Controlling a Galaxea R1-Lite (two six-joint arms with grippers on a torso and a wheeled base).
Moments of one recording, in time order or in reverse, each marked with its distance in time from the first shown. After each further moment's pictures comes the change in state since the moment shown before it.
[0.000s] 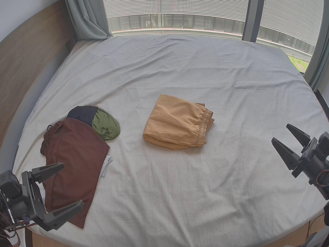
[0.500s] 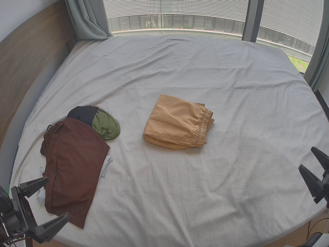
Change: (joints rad) left arm 0.127 -0.286 0.000 0.312 0.003 -0.020; right arm -0.085 -0.567 0.022 0.609 -0.001 -0.003
